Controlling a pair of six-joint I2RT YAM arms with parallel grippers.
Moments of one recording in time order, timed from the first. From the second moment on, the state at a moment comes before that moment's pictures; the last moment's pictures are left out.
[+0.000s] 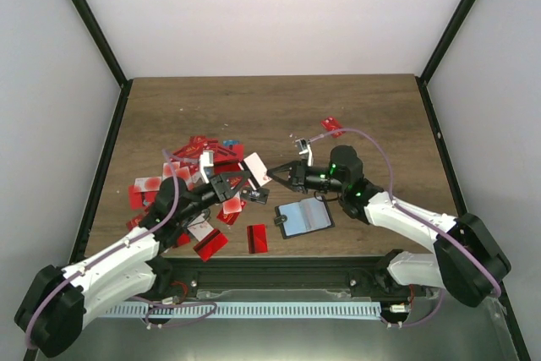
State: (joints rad) left arm -0.62 0.86 0.28 0.54 0.40 -1.08; right arm 0.65 1.23 0.57 0.51 -0.71 1.18
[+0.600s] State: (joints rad) left arm -0.66 0.95 0.31 0.55 0.38 -1.09; right arm 0.64 1.15 0.58 0.24 -0.58 1.00
